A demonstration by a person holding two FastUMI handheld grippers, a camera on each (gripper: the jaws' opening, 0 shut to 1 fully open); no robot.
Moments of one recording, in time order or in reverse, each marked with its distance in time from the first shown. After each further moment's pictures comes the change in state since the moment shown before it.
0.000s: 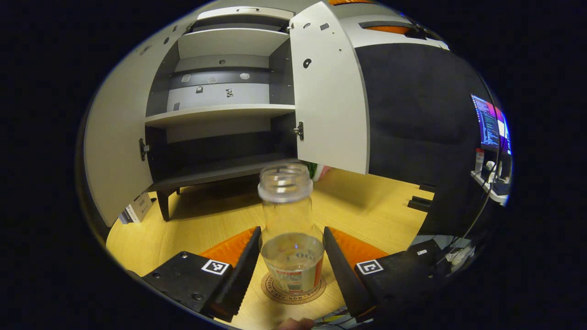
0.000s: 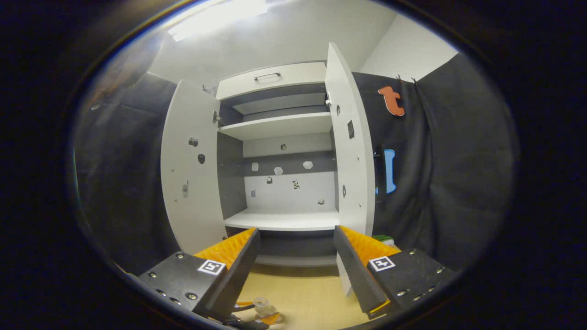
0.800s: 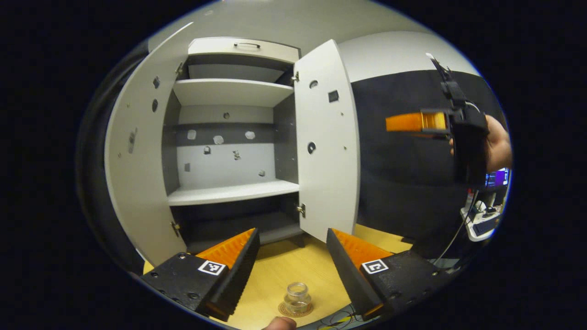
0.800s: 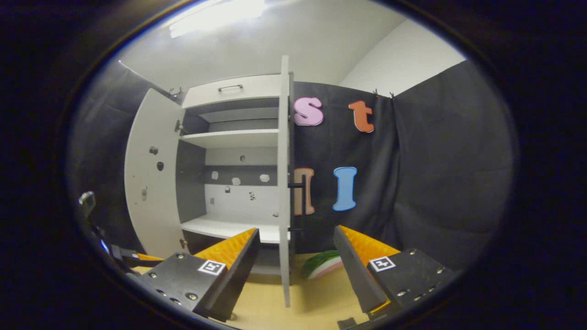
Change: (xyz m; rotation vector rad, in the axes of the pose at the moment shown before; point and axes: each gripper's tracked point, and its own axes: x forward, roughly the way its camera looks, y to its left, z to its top) left arm -0.092 0.031 0.244 -0.020 -0.171 0.102; right arm -0.001 -0.161 0.048 -0.054 -0.033 -0.225
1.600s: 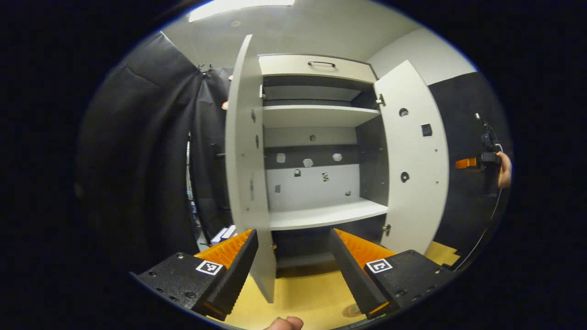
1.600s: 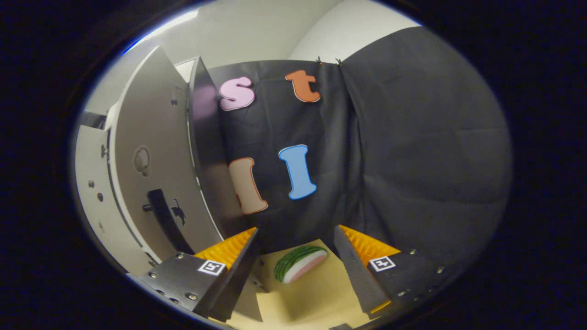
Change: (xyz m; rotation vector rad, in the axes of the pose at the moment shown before) left arm -0.060 0.180 0.052 0.015 -0.006 0.420; right arm 0.128 -0.147 -0.029 0.162 0.146 -0.204
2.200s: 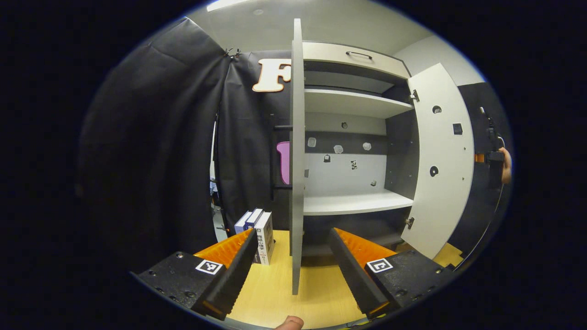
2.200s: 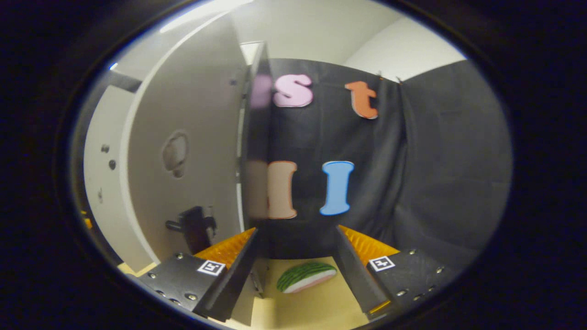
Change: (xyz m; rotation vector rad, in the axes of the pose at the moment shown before) left arm -0.004 0.067 -0.020 -0.067 0.054 0.085; right arm 0.022 0.120 0.034 -0.280 -0.100 0.245
